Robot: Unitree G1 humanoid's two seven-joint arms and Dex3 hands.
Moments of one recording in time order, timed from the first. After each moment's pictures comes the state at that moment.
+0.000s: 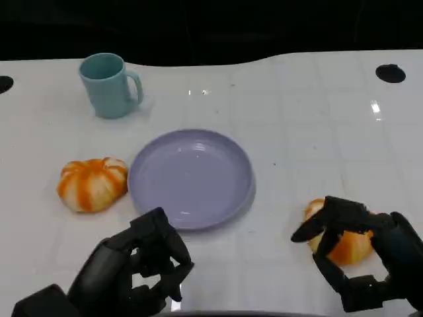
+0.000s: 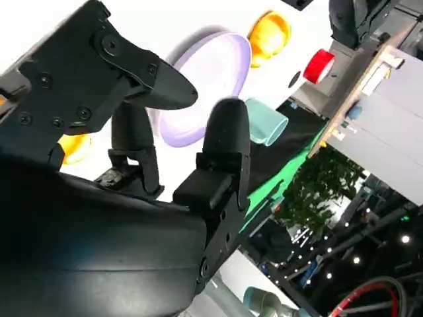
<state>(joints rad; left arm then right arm) 0.27 0.13 -0.13 -0.25 -0.11 -0.17 -0.31 0.17 -0.21 0.09 -0.19 -0.22 -0.39 0.12</state>
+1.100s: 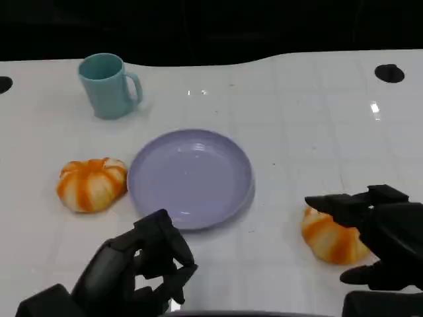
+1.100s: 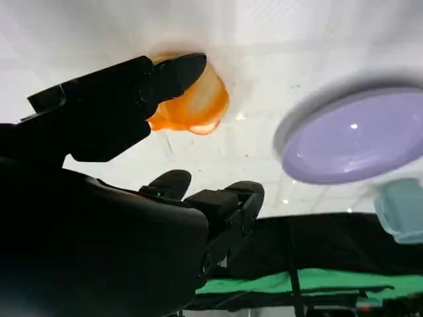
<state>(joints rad) 0.27 0.13 -0.14 -0.26 -0.10 -0.15 -0.31 0.11 -0.42 0.18 -0.47 -0.78 0.12 0.35</state>
